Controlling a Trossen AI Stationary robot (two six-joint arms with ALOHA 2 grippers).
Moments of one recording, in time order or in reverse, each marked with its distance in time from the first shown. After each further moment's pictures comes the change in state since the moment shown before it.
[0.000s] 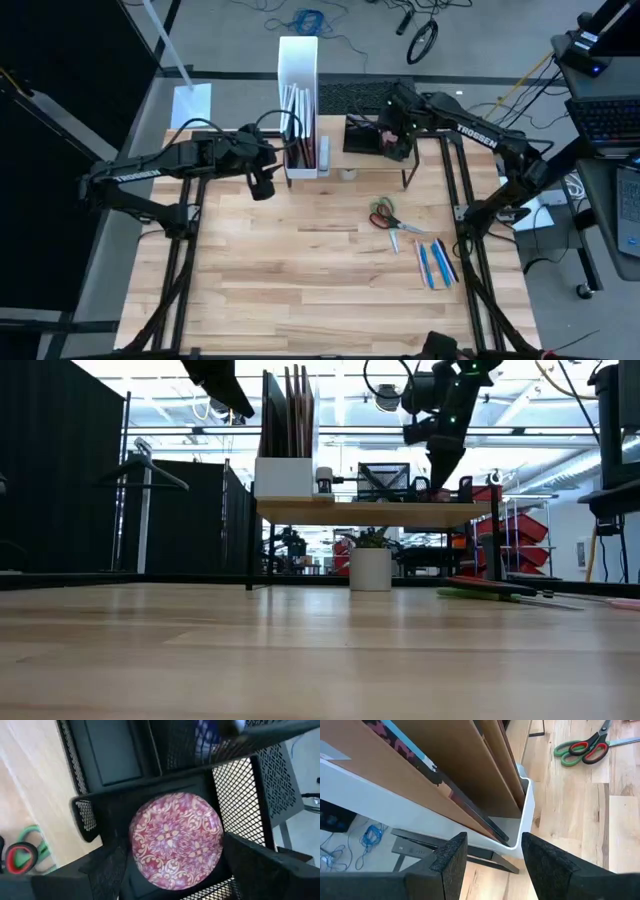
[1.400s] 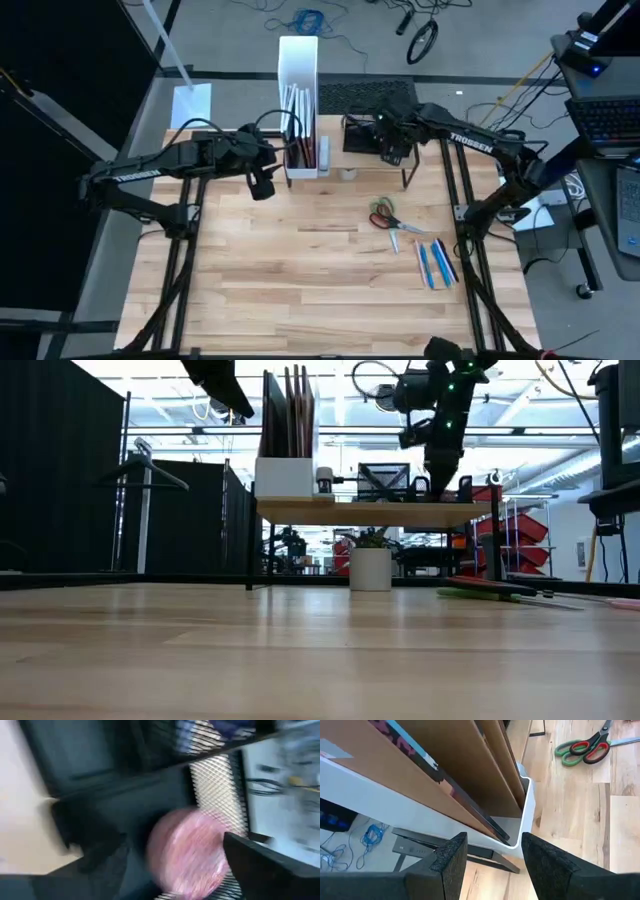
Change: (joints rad) left arm 0.000 0.000 0.000 -0.001 -0.003 -0.001; right arm 0.117 0.008 -0.034 0.027 0.330 0.083
